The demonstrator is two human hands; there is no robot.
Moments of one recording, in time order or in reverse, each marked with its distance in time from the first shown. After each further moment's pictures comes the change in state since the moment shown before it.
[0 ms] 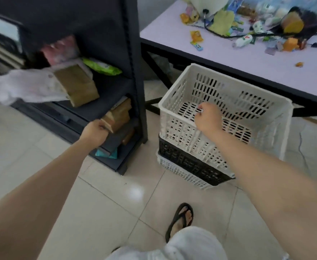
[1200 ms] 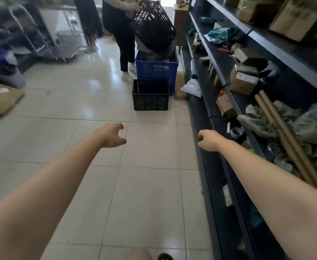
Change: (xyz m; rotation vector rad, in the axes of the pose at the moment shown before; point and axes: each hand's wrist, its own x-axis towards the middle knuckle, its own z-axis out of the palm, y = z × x) left_hand 0.072 -0.580 -0.600 0.017 0.354 -0.620; right_hand -0.036 -0.893 0.499 -0.539 -0.868 -0.970
